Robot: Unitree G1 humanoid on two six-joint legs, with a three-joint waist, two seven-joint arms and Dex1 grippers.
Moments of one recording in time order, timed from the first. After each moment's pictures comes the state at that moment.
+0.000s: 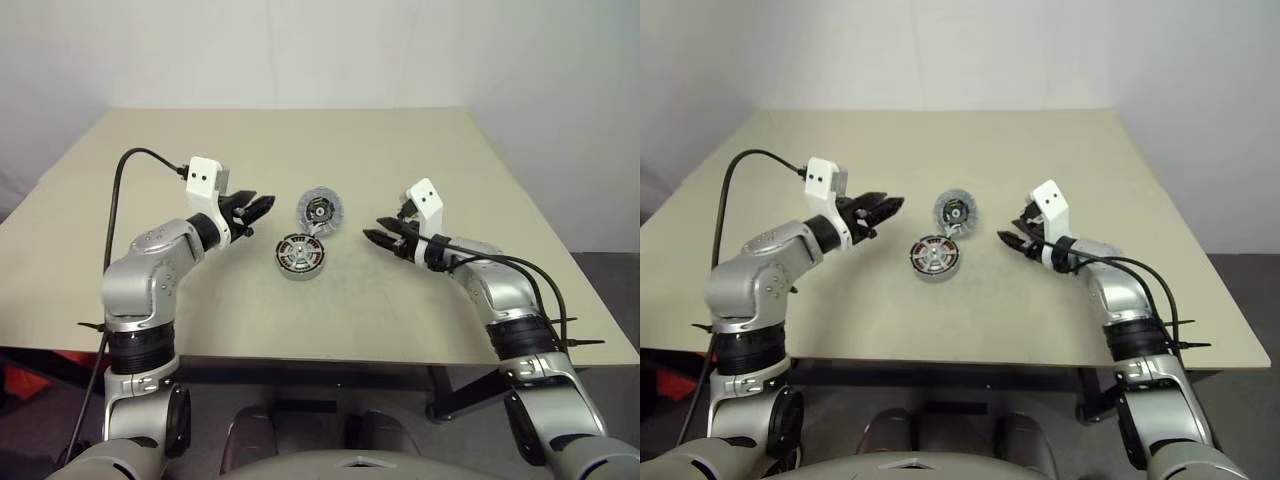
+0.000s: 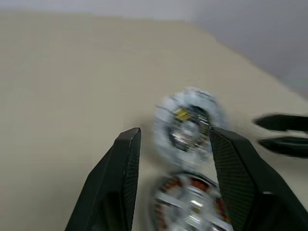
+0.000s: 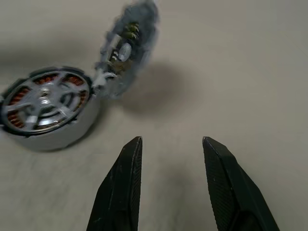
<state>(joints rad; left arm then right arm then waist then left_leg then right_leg) -0.49 0.27 0.29 -0.30 -0.42 1.15 -0.58 -0.48 -0.50 0.09 0.11 0.25 0.41 0.74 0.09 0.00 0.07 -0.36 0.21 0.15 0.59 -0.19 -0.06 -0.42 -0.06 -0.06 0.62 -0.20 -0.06</state>
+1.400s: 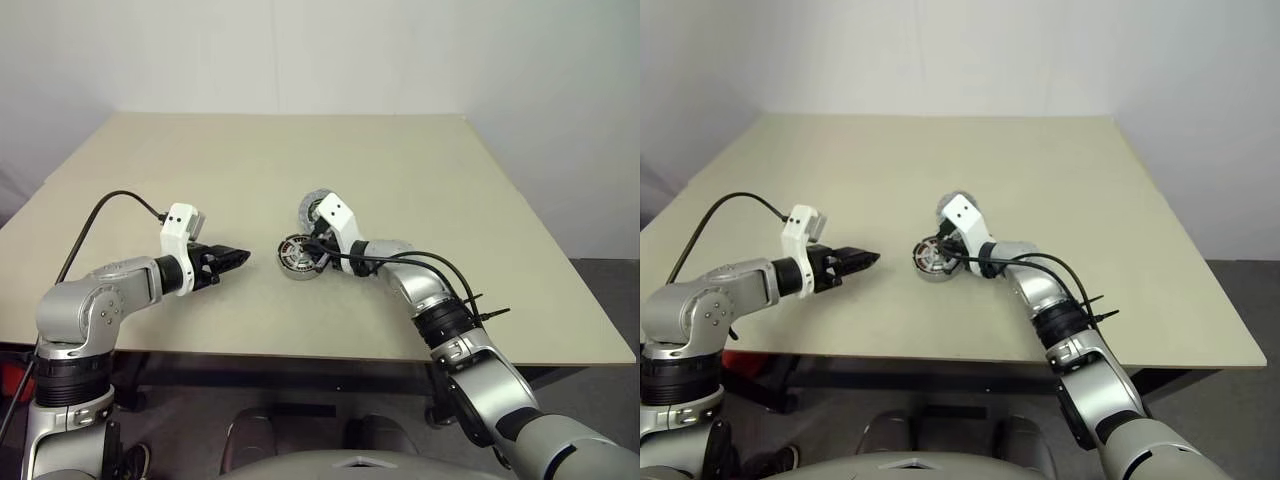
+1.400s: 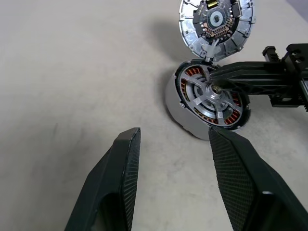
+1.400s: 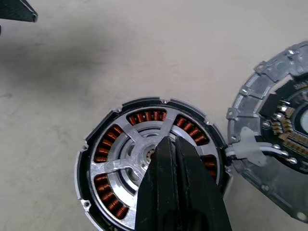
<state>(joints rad) -0.31 0.53 0.25 -0.27 -0.60 1.19 -0.56 -0.65 -0.18 0.29 0.41 0.08 0.40 0.69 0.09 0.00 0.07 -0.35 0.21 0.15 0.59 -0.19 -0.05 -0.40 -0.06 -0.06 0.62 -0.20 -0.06</state>
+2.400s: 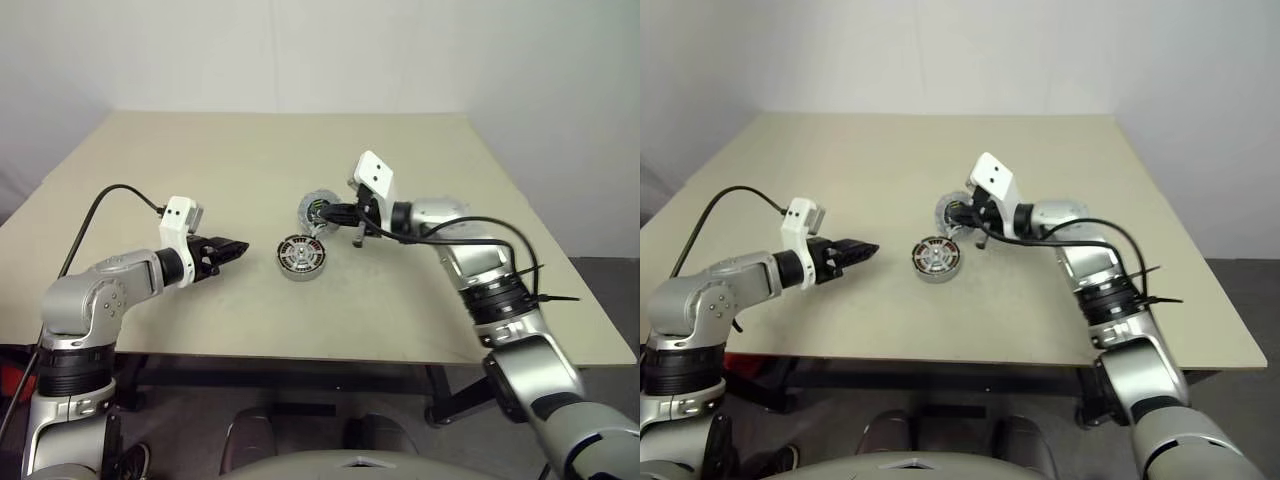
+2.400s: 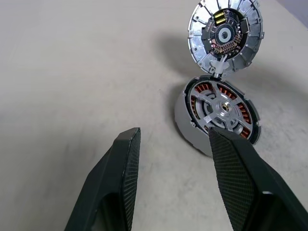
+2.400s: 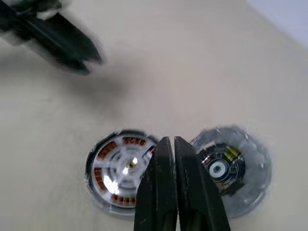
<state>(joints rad) -0.36 0.53 0.22 -0.20 -0.61 1.12 -0.55 -0.74 -0.50 0.28 0.21 0.11 0.24 1.11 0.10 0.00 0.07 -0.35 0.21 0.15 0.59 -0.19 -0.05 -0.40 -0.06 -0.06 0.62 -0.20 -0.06</state>
